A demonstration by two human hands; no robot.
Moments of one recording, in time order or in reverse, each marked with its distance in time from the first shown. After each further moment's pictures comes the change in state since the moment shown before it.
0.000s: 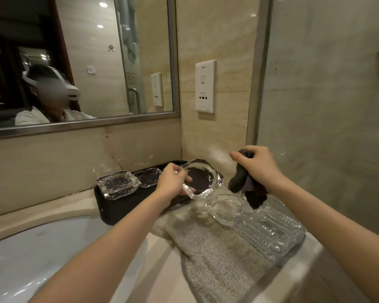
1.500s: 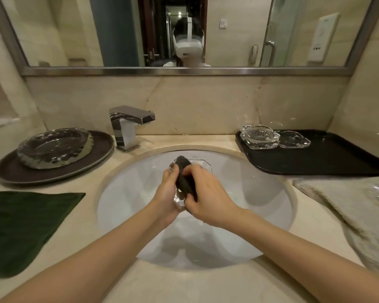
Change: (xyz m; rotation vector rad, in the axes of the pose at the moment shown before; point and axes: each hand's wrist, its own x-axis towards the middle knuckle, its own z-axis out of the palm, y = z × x) left_hand -0.196 -0.111 -0.242 -0.749 0.403 -0.257; right_hand -0.201 -0.150 0.291 0.028 -0.747 -0.676
